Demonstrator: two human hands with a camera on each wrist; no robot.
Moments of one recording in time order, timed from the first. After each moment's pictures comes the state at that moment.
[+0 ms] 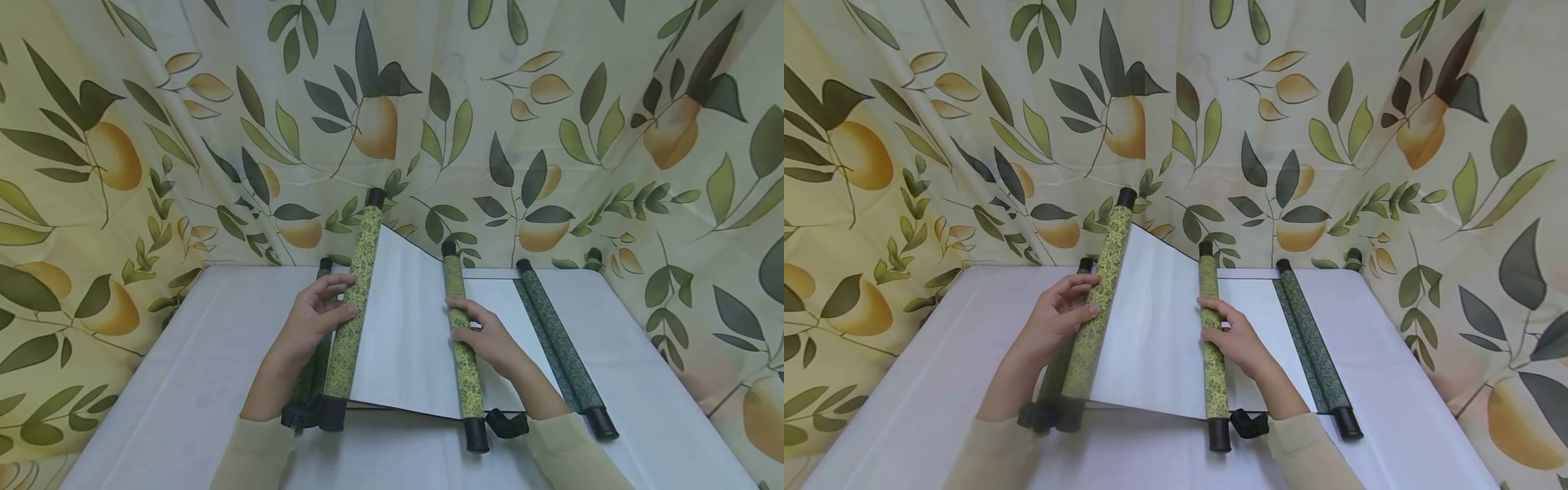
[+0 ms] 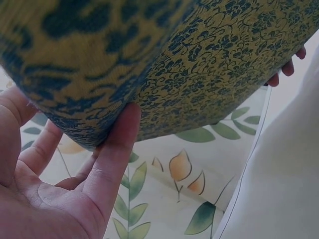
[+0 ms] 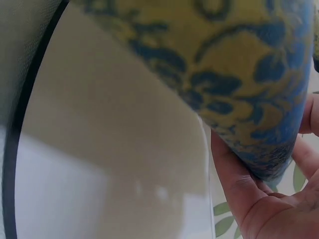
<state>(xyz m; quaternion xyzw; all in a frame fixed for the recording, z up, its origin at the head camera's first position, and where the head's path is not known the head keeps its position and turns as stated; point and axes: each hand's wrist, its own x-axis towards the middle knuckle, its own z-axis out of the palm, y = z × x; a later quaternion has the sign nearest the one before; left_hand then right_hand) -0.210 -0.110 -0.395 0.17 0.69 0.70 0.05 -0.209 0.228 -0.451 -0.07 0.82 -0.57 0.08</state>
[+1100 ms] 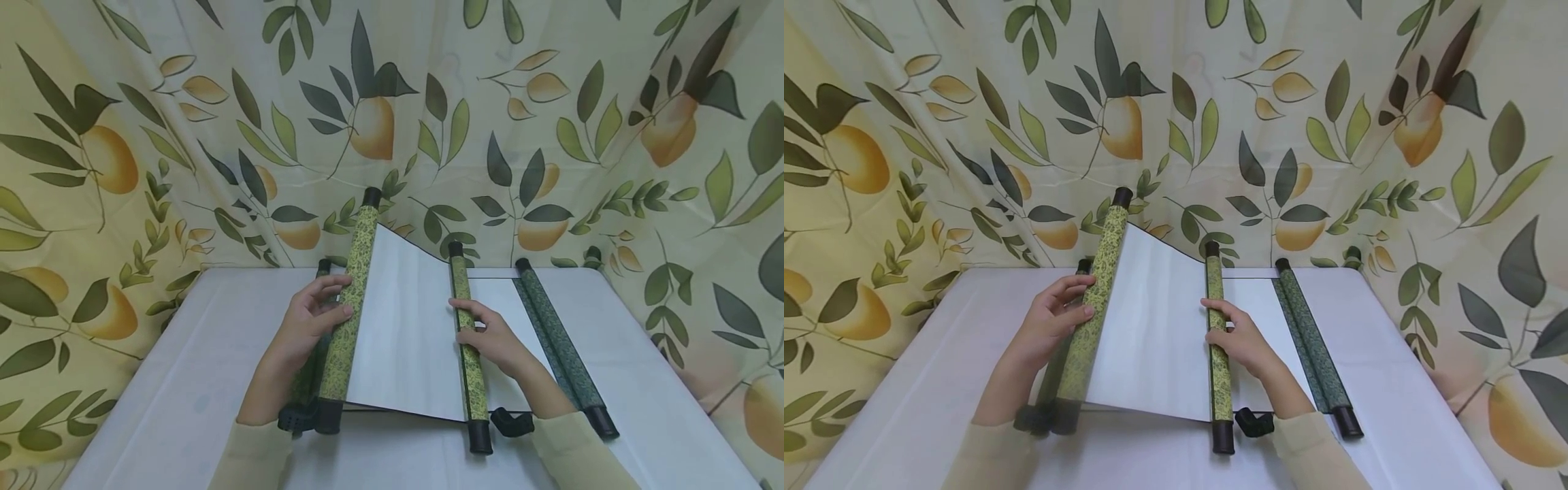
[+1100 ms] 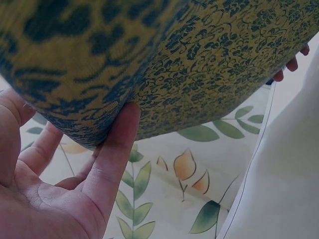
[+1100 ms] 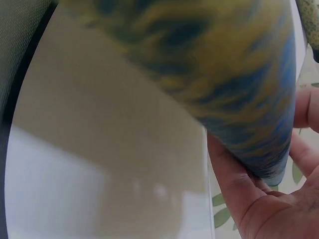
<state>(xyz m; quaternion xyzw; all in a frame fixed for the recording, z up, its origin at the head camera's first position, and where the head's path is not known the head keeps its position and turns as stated) -0.209 -0.112 -0.395 0.17 0.70 0.69 0.04 -0.209 0.238 -0.448 -0.06 0.82 -0.57 0.09</state>
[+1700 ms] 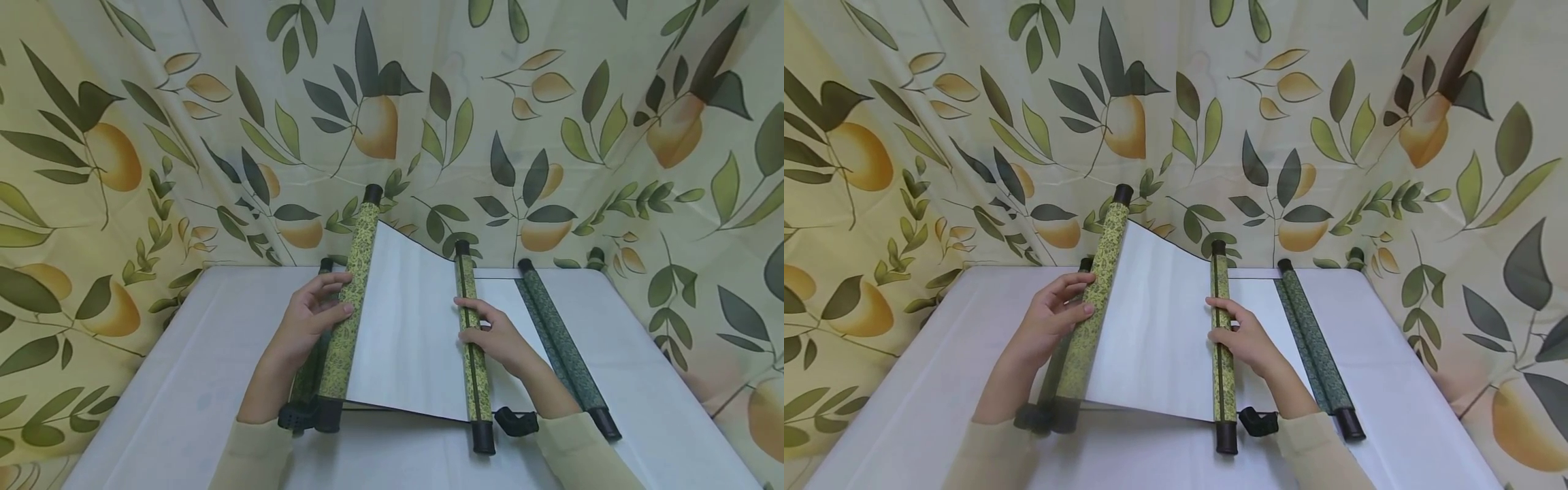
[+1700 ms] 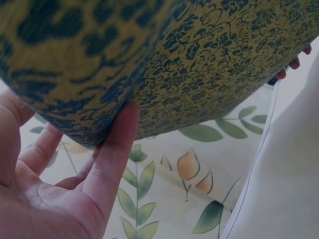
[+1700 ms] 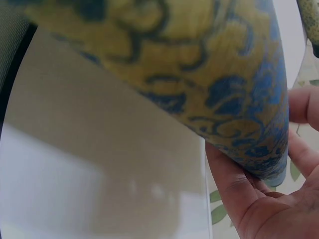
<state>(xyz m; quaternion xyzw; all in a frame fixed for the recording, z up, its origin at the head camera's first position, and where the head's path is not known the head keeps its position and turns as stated) -0.208 -0.115 -0.391 0.17 0.70 0.69 0.04 -0.210 0.242 -0.445 -0.07 0.82 -0.57 0.09</state>
